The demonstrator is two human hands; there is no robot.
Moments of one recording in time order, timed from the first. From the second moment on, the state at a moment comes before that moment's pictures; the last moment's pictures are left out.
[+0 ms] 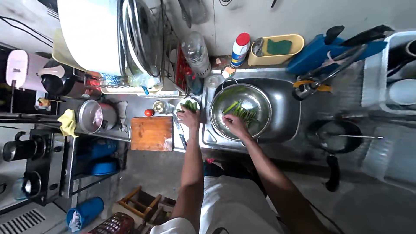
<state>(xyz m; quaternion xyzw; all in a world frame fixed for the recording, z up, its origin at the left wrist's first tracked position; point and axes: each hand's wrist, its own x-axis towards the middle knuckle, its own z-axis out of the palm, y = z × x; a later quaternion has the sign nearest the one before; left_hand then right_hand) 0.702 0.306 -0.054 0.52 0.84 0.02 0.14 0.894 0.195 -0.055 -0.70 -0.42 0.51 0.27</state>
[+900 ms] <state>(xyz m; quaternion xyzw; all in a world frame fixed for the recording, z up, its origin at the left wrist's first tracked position) 0.676 0.308 -0.058 0.59 0.79 0.06 0.13 1.138 0.184 -0.040 -0.87 -0.22 0.14 0.43</state>
